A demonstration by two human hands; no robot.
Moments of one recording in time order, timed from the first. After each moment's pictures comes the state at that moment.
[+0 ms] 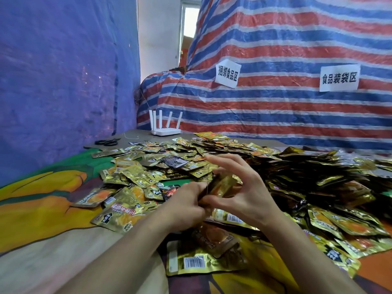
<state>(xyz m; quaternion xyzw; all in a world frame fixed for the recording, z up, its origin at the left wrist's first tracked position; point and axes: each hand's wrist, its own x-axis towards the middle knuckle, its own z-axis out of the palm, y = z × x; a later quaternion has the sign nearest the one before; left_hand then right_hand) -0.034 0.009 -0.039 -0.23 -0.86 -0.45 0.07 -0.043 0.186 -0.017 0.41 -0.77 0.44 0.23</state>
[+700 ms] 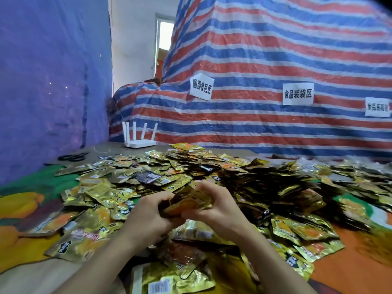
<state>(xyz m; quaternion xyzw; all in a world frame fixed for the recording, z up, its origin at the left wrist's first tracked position) -0.035 0.003 -0.041 -0.22 -0.83 -0.47 0.20 -0.051 0.200 -0.019 0.32 -0.79 0.50 0.16</state>
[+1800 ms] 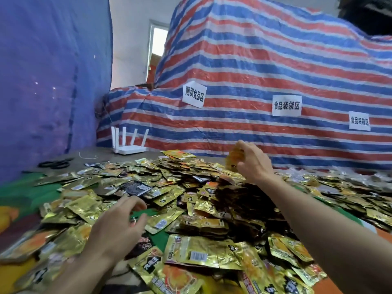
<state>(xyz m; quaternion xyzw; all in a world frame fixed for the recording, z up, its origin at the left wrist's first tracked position) -0.045 -0.024 -0.037 -0.06 -0.89 -0.36 0.28 -0.170 0.285 0.081 0.05 -0.93 0.14 0.34</state>
